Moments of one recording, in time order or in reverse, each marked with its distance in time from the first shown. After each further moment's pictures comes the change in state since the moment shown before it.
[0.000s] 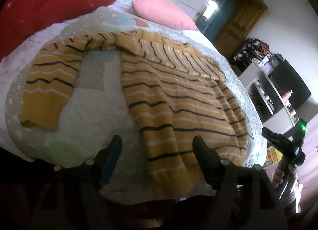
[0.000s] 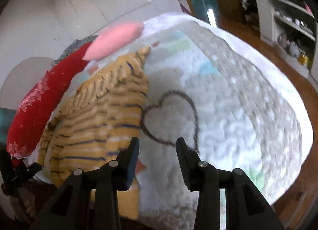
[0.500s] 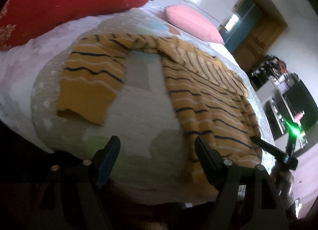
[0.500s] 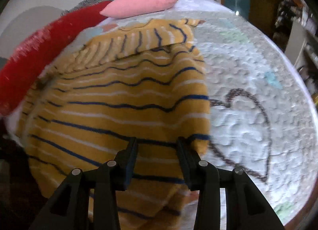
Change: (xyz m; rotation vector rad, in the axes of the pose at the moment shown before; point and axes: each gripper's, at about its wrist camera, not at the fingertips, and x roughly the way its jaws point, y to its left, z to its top) left arm -0.020 0.061 -0.005 -0.137 -0.050 0.101; right arm 0.093 0.082 -0.007 -0.289 0.171 -0.097
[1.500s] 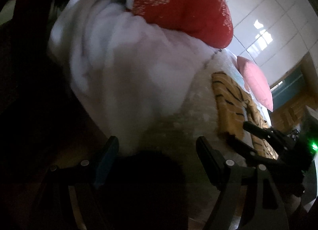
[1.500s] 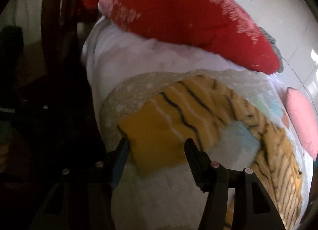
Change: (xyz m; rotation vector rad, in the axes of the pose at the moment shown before) left arm -0.061 0.194 -0.042 -0.467 -0.186 0.174; right arm 0.039 0.411 -0.017 -1.055 -0.063 0.327
